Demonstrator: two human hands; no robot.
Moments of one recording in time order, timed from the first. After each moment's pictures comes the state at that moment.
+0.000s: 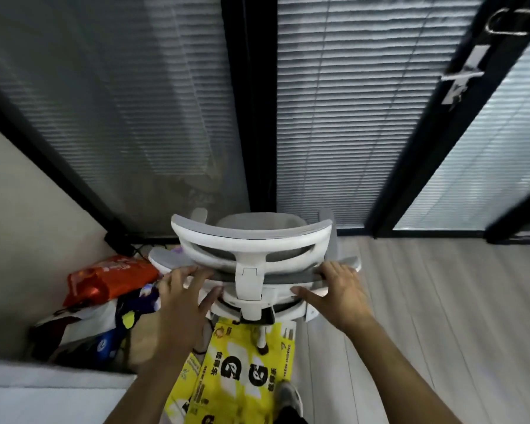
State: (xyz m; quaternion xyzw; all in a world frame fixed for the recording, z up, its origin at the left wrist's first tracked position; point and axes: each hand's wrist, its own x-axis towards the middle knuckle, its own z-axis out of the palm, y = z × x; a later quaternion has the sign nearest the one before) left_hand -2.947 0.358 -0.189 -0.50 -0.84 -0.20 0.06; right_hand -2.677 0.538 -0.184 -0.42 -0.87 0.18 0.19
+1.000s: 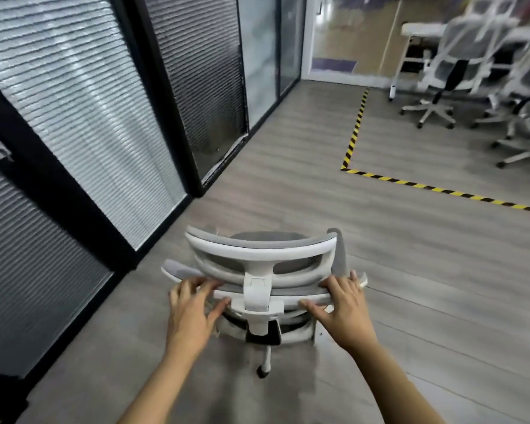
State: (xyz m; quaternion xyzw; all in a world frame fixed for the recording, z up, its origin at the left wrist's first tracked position) left_hand -2.382 0.430 -0.192 -0.87 -0.42 -0.21 -0.15; right_hand -2.122 0.239 -0.218 -0.81 -0.48 -0.02 0.33
